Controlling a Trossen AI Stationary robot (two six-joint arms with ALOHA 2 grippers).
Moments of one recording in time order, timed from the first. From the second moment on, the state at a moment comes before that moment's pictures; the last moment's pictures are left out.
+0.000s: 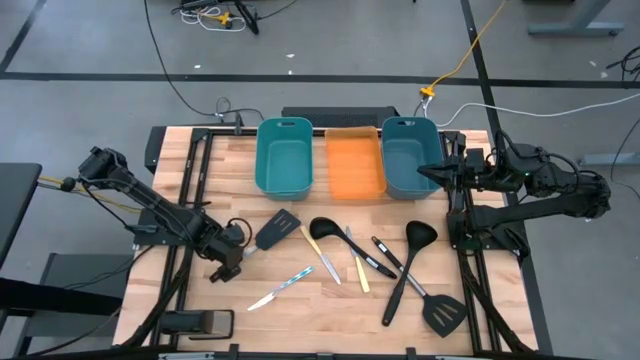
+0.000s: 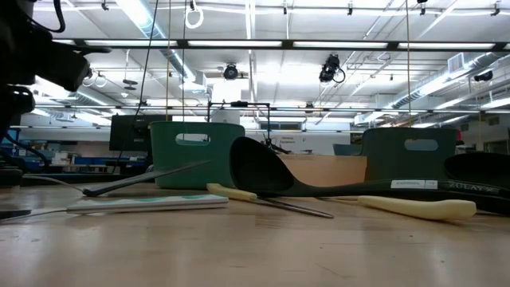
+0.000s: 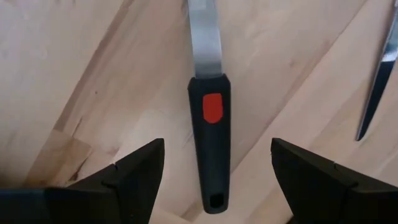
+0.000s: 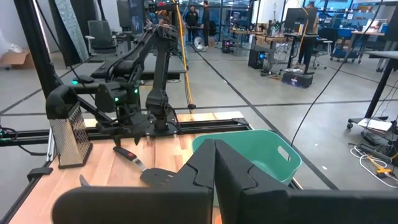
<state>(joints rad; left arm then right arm) -0.53 1.17 0.65 -0.84 0.02 -1.14 0.04 0.58 0.92 -0.43 0.19 -0.01</state>
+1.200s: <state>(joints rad) -0.53 1.41 0.67 -0.73 0.02 -1.12 0.04 0.58 0.92 -0.43 0.23 0.02</state>
